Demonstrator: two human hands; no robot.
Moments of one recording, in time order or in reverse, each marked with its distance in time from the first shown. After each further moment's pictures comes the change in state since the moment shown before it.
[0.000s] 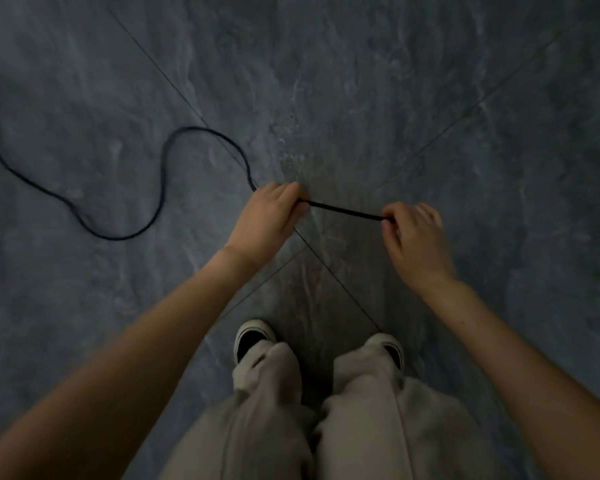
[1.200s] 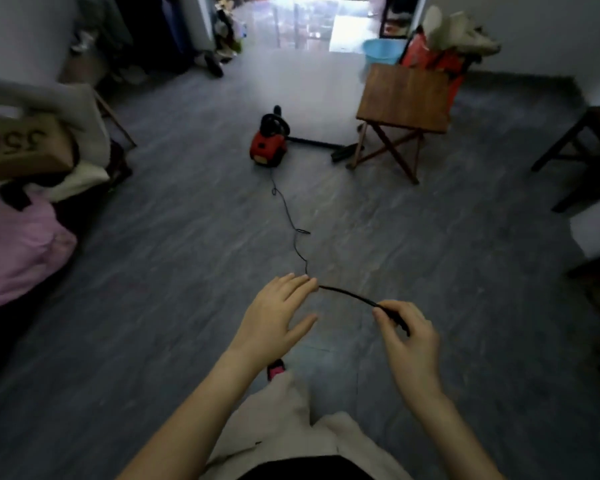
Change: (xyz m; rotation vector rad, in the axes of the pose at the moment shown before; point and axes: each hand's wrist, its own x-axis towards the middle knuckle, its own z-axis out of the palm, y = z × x) left_hand -0.430 0.497 -0.462 0.132 0.679 -0.573; right_hand -0.223 -0.419 -0.593 0.645 -0.069 -0.555
